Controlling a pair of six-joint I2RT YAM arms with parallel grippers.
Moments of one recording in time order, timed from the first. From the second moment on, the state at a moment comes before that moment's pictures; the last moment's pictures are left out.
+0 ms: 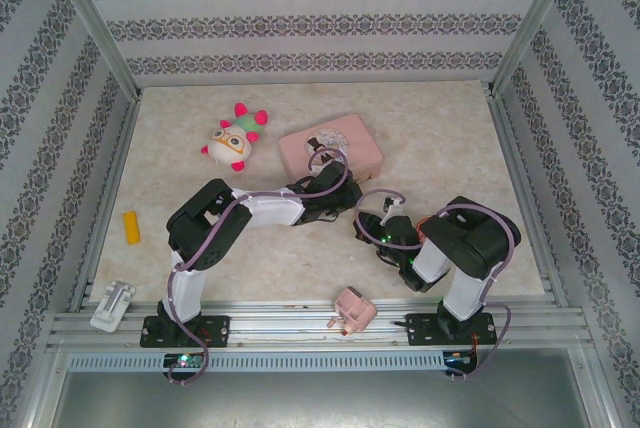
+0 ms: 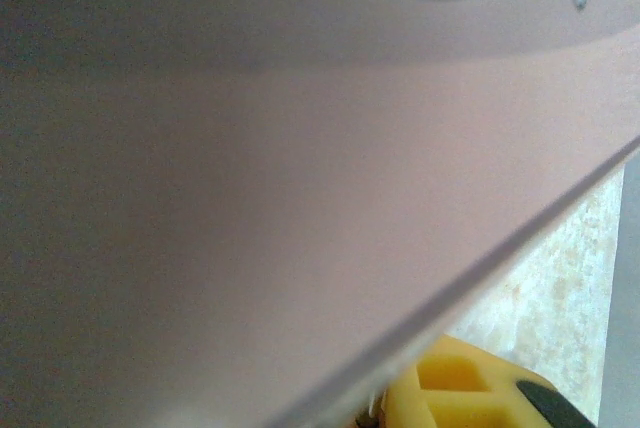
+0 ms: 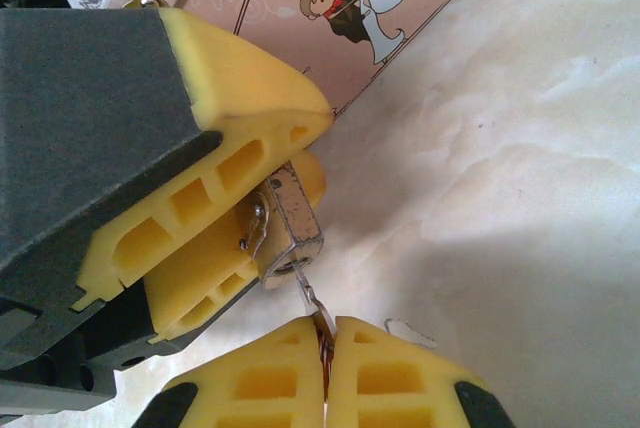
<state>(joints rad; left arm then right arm) -0.80 2.02 1.21 0.08 0.00 -1.19 0.62 1.78 0.14 1.26 0.01 0.97</state>
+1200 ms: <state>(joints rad) -0.80 2.01 1.19 0.11 -0.01 -1.20 0.61 1.84 0.14 1.34 0.01 1.00</state>
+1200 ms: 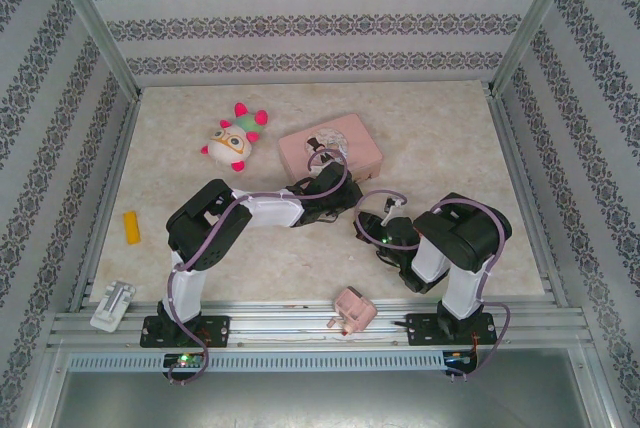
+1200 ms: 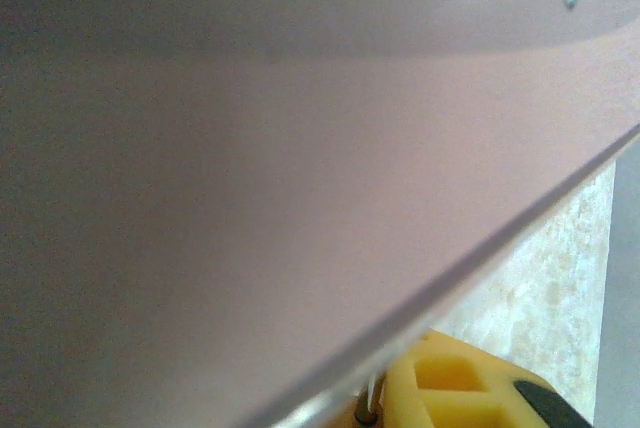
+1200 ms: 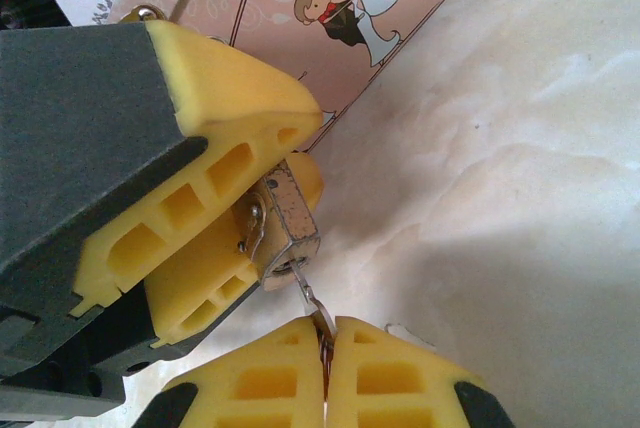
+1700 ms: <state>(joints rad) -0.80 2.01 1.19 0.11 -0.02 -1.20 0.60 1.84 0.15 1.32 -0.02 1.00</state>
